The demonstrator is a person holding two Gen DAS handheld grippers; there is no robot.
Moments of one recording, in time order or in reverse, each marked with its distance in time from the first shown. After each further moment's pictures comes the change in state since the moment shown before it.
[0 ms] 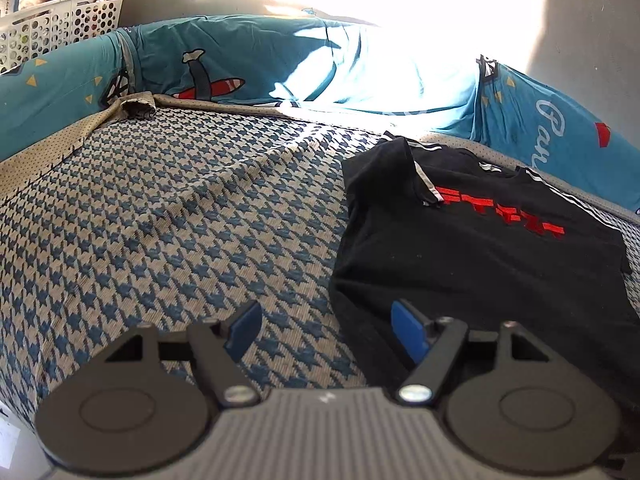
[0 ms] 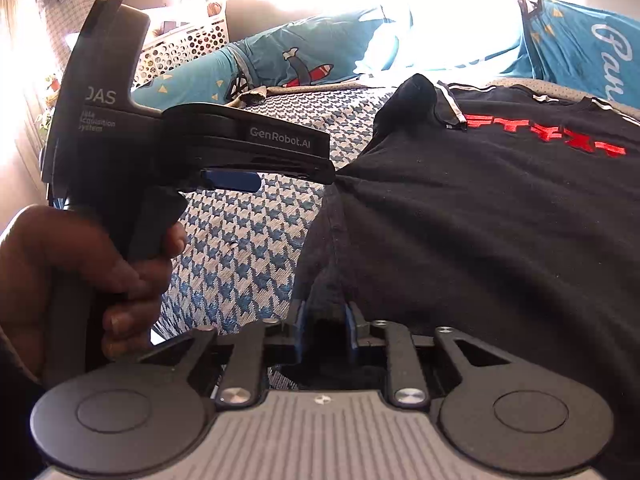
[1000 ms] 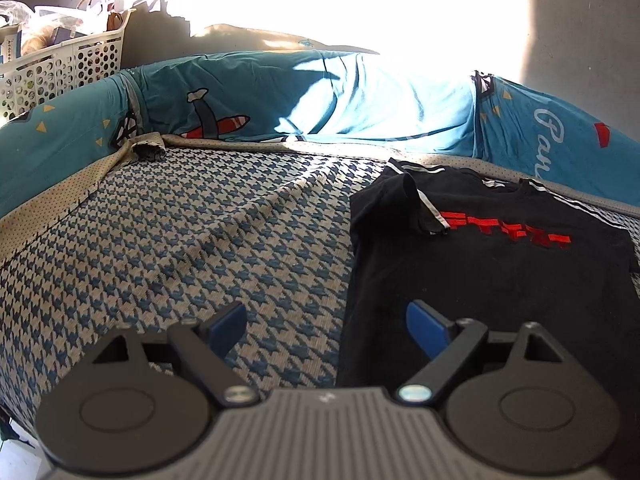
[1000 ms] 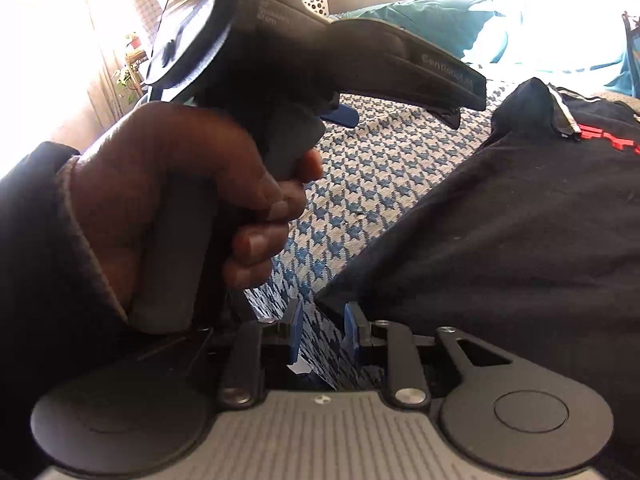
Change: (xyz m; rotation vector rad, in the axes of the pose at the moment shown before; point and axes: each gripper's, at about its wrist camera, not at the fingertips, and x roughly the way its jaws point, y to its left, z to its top) left arm -0.015 -0.013 0.011 0.091 -0.062 0.034; right arm -0.005 0.043 -0.007 -0.118 0.058 0.192
